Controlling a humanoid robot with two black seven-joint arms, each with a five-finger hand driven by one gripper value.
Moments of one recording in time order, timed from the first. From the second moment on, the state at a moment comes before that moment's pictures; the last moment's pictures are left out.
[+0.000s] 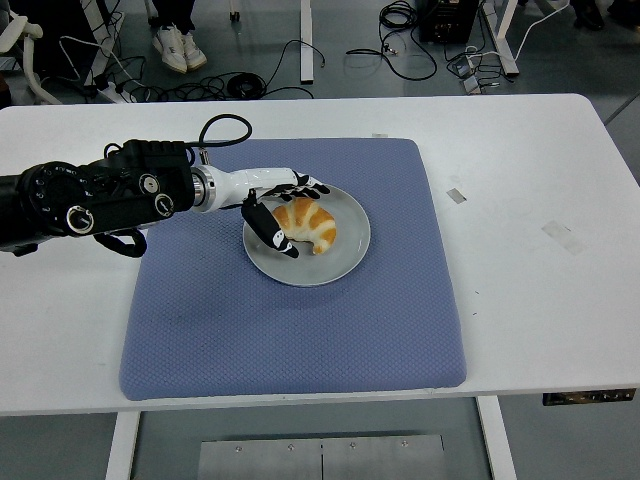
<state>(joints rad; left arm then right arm) -1.42 0.29 0.41 -1.03 0.53 -0.07 -0.13 -0.09 0.00 0.11 0.11 -0.10 -0.10 0.21</state>
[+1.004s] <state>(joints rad) -1.43 0.31 0.43 -1.03 0.53 -0.07 -0.14 -0.09 0.00 0.11 0.11 -0.10 -0.10 0.21</state>
